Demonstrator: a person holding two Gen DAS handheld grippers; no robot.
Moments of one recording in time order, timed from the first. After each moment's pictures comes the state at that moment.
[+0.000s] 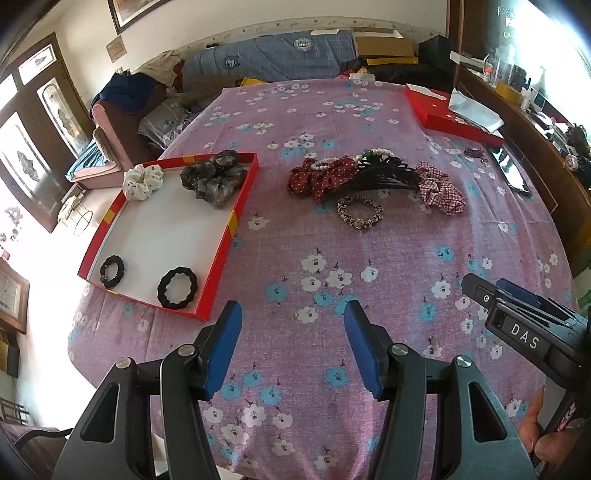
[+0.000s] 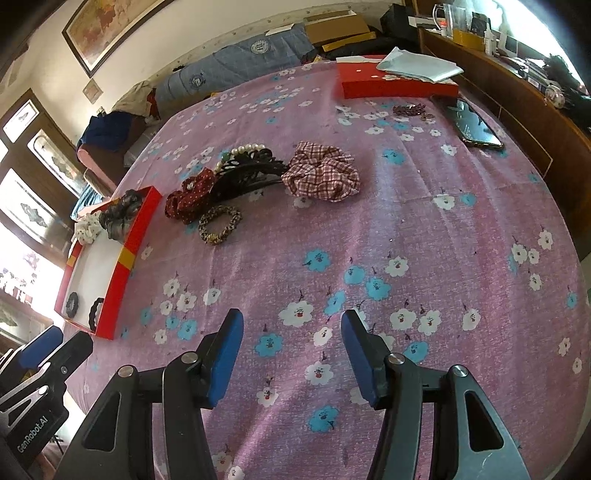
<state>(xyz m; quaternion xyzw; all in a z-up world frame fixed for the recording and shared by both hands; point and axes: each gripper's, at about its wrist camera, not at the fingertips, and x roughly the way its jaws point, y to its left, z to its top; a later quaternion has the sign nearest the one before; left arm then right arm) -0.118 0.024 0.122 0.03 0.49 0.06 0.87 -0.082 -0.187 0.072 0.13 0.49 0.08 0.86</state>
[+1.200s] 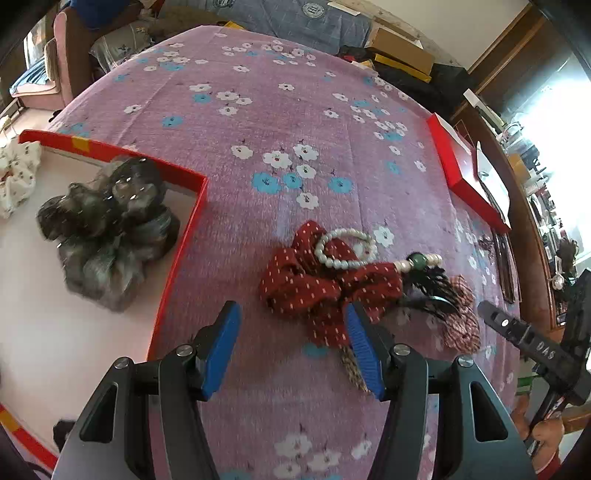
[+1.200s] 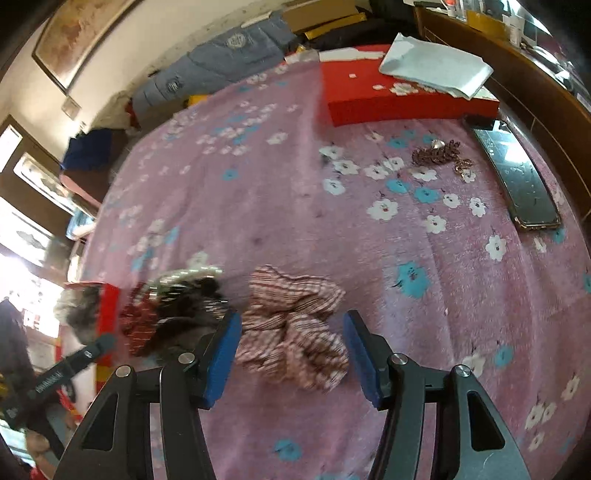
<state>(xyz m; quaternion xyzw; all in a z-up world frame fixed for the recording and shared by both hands) 0.093 0.100 0.042 -0.16 0.54 -0.04 0.82 0.099 -0.220 0.055 0.15 0.53 0.07 0.83</state>
